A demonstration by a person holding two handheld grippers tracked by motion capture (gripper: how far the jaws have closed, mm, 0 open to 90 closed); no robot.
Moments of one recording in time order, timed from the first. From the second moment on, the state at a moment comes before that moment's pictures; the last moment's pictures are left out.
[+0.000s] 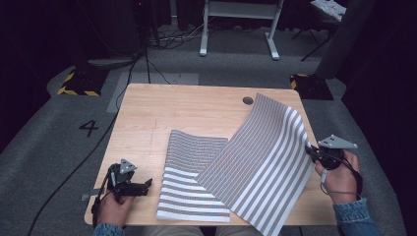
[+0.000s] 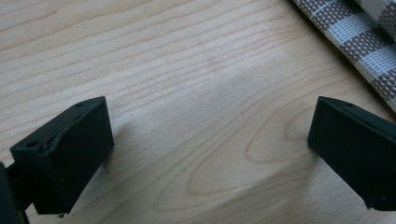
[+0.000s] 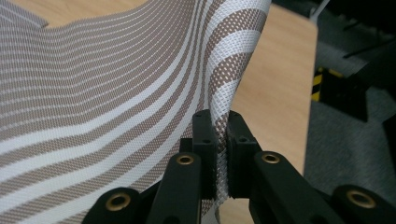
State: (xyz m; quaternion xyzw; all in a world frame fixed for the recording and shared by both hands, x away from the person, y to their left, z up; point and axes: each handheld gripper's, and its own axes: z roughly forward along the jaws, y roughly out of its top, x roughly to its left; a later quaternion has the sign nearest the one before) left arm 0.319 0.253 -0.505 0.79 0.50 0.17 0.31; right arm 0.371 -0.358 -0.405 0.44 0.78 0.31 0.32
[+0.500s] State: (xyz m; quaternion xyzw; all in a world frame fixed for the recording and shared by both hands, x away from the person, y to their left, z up) left arm 0.317 0.253 -0.505 0.79 0.51 0.17 0.31; right arm 0.409 -0.351 -0.359 0.40 0.79 0.29 0.36
